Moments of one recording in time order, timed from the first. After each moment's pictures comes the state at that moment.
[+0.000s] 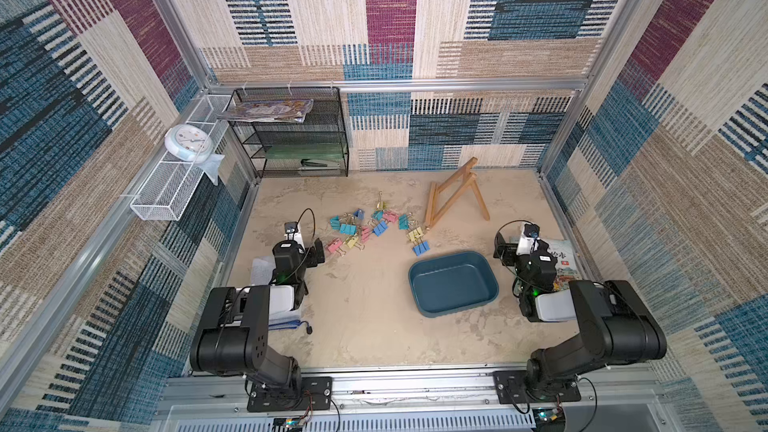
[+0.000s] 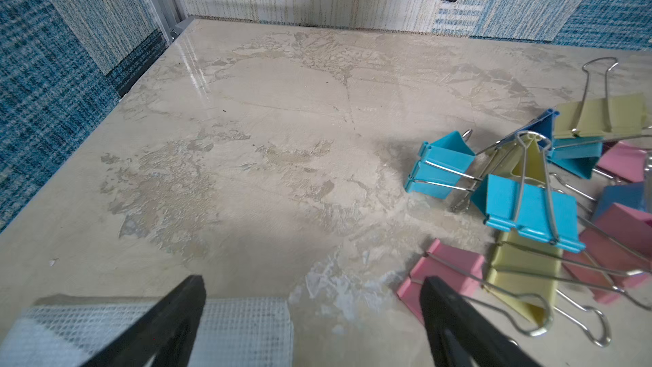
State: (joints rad) left arm 0.04 1.53 0.43 0.68 -0.05 -0.05; right arm 0.00 1.53 0.24 1.12 0.10 -0.01
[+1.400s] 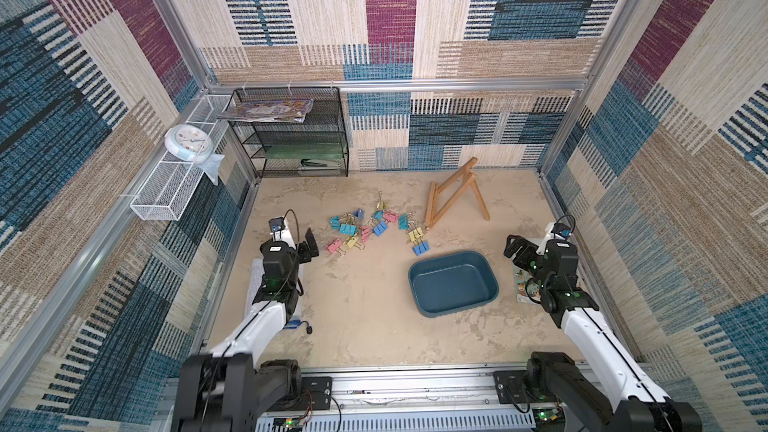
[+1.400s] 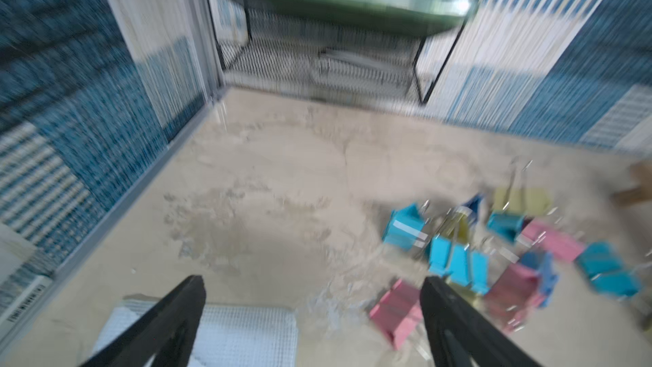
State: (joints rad) left arm 0.01 1.00 0.41 0.41 -0.12 -0.19; right arm -0.02 0.93 0.47 -0.08 0.00 0.50
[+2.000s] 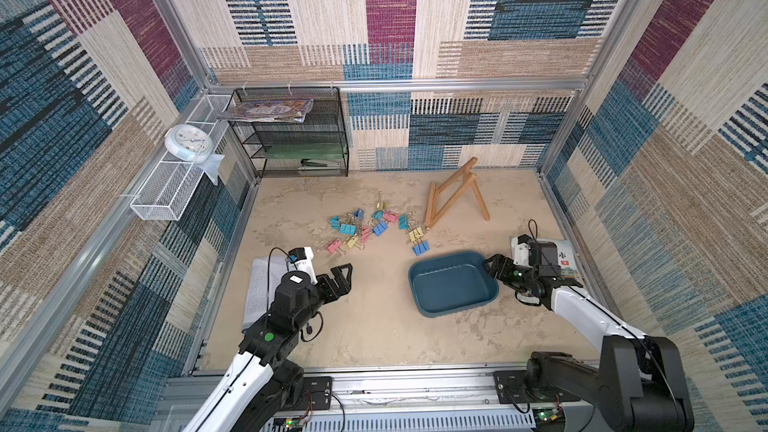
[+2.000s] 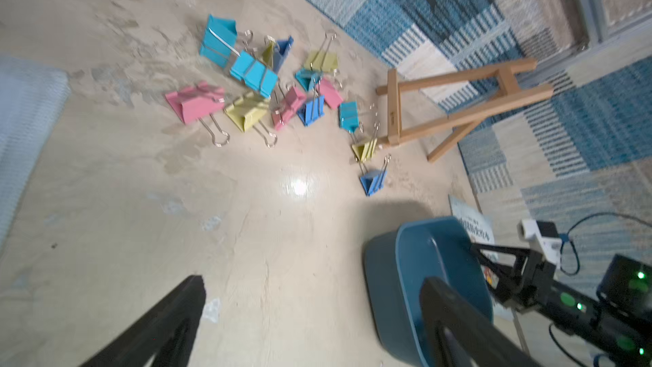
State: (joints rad) left arm -0.44 0.61 0.43 -0.32 0.03 -0.75; right arm -0.02 1.17 0.47 -0.16 -0.38 0.45
